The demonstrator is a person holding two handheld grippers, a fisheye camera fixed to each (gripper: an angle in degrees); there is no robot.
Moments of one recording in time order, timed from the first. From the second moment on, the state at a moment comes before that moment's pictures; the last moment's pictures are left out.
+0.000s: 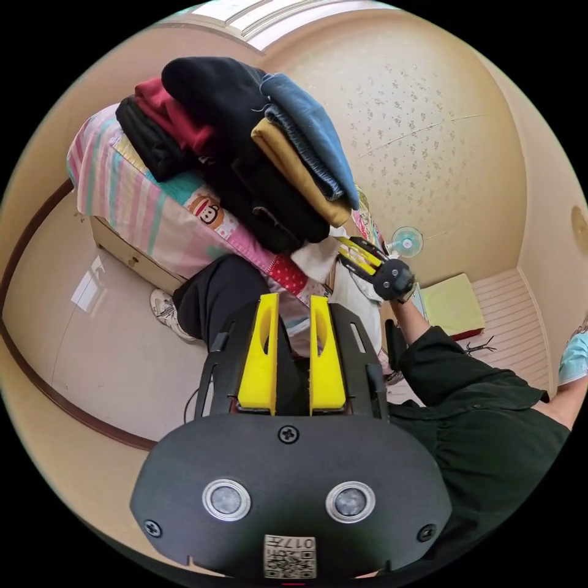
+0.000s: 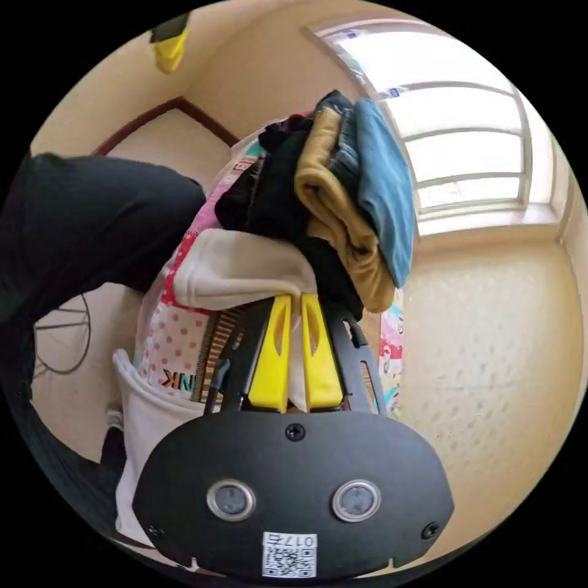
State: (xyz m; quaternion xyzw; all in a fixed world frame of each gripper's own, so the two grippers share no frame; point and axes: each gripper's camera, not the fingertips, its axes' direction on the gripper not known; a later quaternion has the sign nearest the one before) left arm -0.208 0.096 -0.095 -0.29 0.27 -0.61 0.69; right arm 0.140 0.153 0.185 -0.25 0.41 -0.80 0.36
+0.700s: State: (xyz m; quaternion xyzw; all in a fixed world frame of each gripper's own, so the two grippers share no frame) left arm -0.101 -0.003 0.051 -0.30 0.44 -0.48 0.70; right arm 0.329 -0.187 -0.336 0.18 0.36 -0.10 0.91
